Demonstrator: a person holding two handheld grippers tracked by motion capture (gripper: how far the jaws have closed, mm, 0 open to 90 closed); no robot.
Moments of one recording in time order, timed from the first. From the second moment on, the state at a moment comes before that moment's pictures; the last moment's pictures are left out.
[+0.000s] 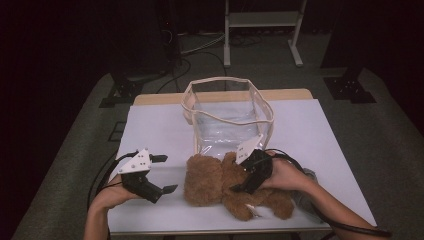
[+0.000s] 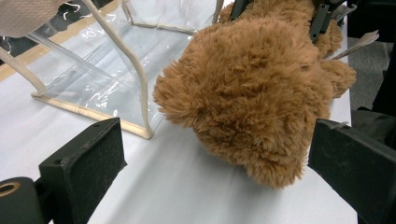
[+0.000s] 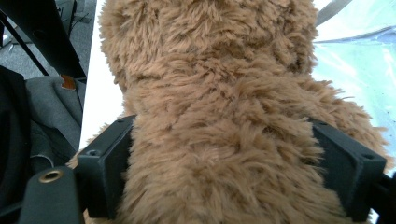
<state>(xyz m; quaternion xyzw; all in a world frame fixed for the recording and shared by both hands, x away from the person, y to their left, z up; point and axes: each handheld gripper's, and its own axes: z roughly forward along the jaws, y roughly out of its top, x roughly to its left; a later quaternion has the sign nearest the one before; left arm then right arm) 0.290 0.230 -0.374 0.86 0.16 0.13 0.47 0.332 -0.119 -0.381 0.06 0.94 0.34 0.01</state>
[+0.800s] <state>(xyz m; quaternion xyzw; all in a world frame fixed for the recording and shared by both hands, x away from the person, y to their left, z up) 0.291 0.232 -0.376 0.86 0.16 0.13 0.47 0.334 -0.118 -0.385 0.07 0.94 0.32 0.01</state>
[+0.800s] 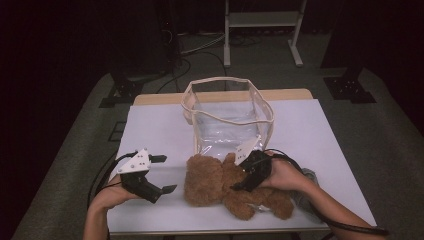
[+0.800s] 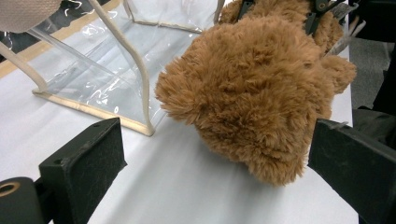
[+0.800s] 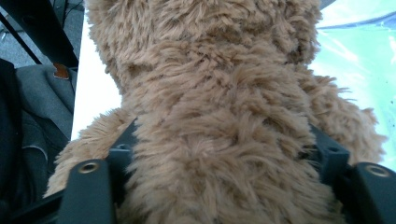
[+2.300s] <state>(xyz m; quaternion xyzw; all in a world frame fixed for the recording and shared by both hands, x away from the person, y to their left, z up) 0.291 0.246 -0.376 0.85 0.18 0.14 0.47 0.341 -0.120 -0.357 0.06 0.94 0.33 -0.01</state>
